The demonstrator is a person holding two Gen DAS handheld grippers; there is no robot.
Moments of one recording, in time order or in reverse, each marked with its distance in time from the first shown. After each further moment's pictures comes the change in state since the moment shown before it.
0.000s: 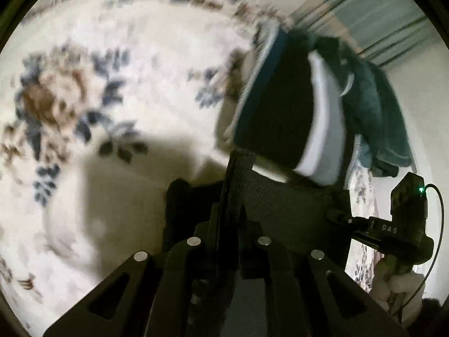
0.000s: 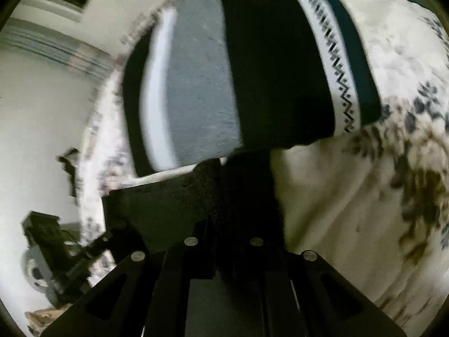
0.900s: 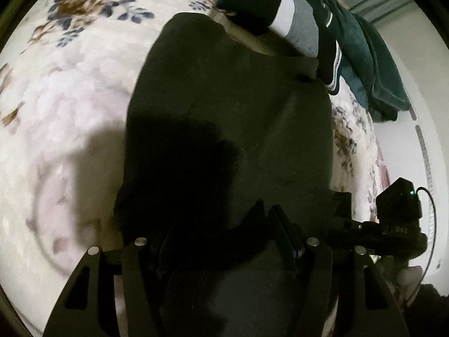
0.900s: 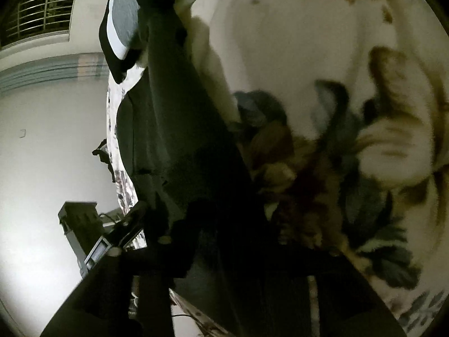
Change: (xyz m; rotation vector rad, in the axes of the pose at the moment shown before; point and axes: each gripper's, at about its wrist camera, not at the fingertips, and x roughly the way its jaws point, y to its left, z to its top) left arm -0.022 -0.013 -0.165 0.128 0.099 0.019; right arm -0.010 -0.103 -0.189 0.231 0.163 0.298
